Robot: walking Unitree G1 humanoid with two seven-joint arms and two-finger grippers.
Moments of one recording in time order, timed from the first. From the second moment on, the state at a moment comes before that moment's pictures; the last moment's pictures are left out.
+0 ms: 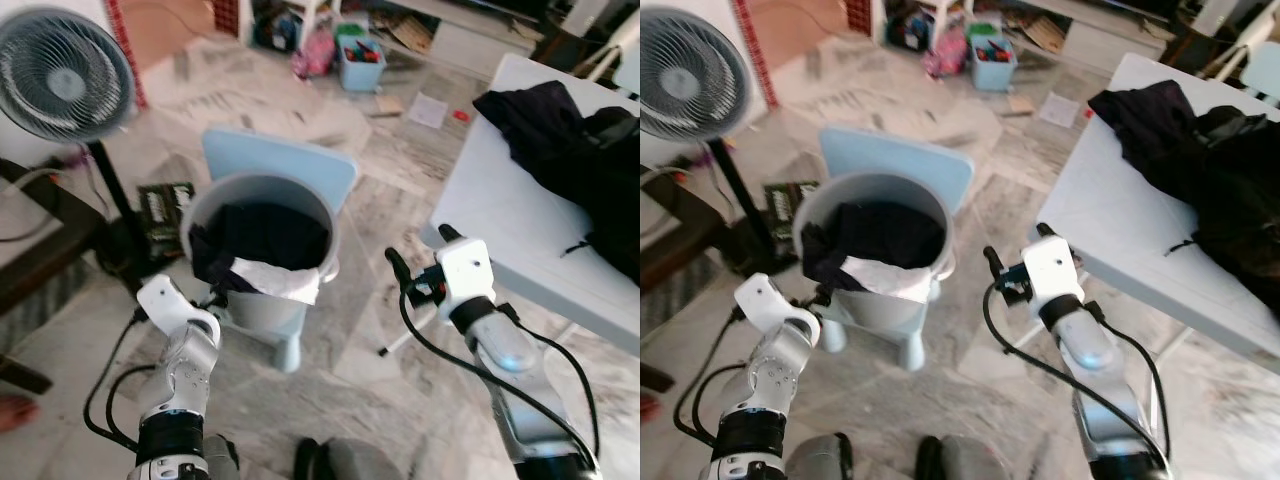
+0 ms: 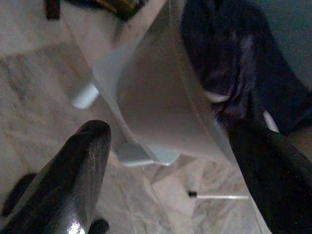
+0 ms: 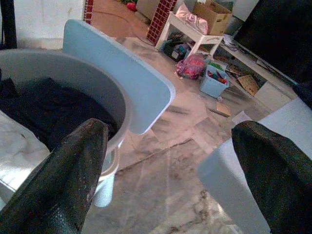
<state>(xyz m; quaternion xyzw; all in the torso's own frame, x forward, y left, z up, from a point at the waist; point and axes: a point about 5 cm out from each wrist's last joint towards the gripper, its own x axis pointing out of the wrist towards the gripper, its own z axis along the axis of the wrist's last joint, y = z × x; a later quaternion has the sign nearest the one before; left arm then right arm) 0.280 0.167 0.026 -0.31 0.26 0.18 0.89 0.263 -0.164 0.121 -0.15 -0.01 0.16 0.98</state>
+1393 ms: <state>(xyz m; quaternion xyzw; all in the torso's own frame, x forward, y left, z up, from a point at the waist) 0.295 0.171 0.066 -0.28 0.12 0.20 0.93 0.250 -0.157 0.130 -0.15 0.01 0.24 0.96</state>
